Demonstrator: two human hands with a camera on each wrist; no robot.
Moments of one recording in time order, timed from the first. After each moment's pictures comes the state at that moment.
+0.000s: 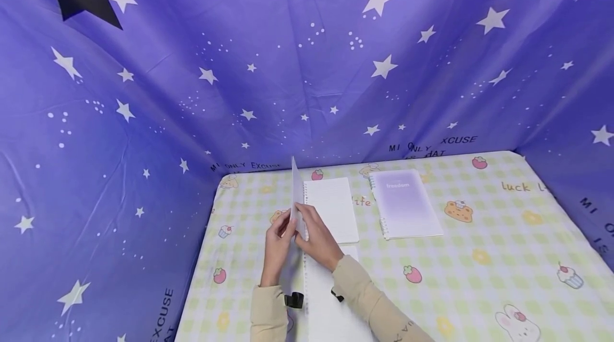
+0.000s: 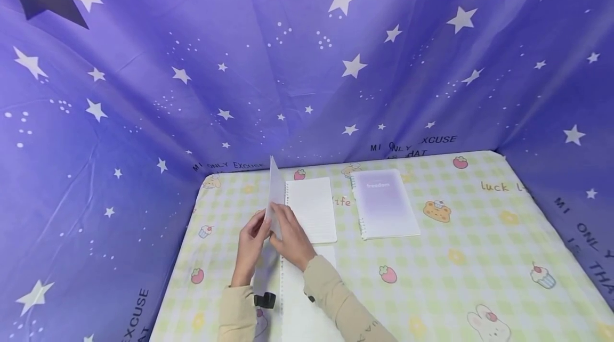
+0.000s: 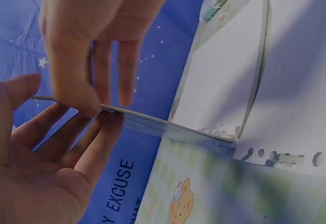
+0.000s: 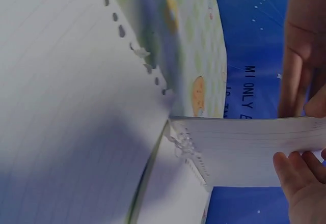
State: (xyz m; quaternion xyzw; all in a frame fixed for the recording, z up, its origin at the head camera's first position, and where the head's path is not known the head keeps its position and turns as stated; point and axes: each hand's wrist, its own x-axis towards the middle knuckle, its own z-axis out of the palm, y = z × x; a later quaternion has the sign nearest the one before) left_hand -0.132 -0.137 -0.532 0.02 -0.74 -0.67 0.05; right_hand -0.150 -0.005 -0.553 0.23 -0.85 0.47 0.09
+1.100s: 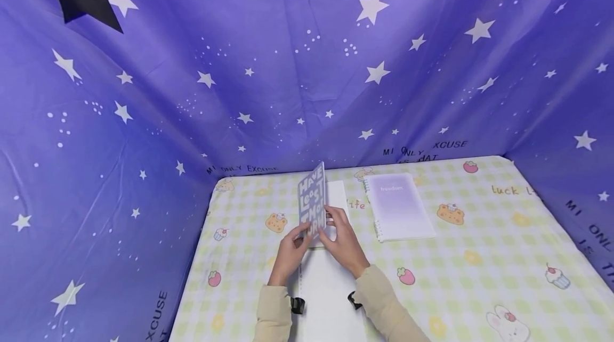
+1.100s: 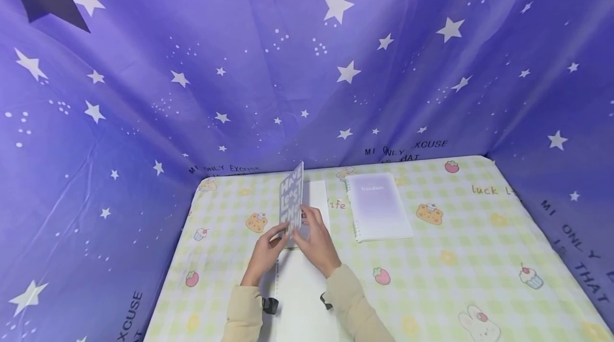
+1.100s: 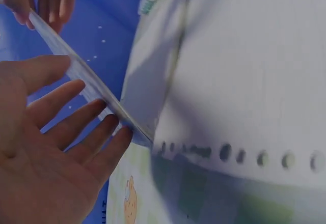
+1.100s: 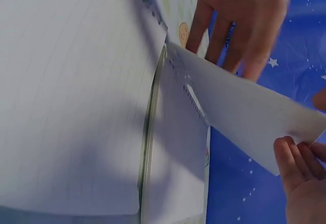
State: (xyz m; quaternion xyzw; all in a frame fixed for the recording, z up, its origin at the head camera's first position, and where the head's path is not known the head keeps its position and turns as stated) left_hand -0.132 -0.118 -0.578 -0.03 -0.82 -0.57 -0.06; right_hand -0.136 0.053 -0.553 0.15 -0.83 0.53 0.12
